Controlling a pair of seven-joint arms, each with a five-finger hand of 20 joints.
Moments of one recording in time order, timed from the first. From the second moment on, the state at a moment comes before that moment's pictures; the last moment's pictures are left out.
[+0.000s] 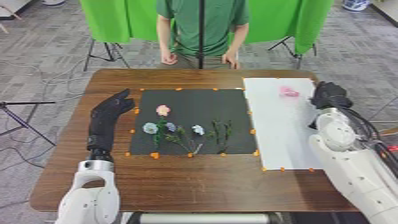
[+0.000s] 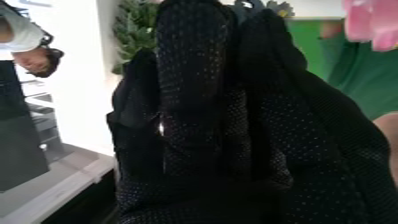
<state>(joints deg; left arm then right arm) 110.6 -78.4 -91.2 -111.3 74.0 6.5 13.3 -72.7 -54.9 69.4 -72.6 -145.2 10.9 28.7</state>
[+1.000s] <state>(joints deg) 111.5 -78.3 -91.8 -111.6 74.1 6.5 13.0 -58.1 -49.6 40.6 -93.6 -128.6 -4.6 13.1</state>
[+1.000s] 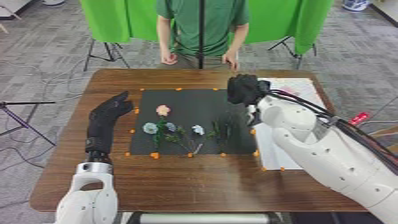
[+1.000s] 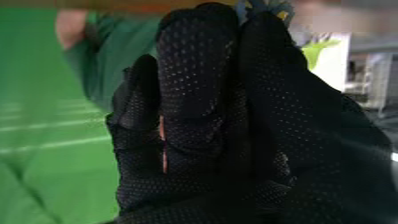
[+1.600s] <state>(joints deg) 111.3 -78.3 -91.8 -111.6 74.2 5.5 12.9 -59.4 -50.7 40.3 -93.6 -129.3 -7.0 12.5</state>
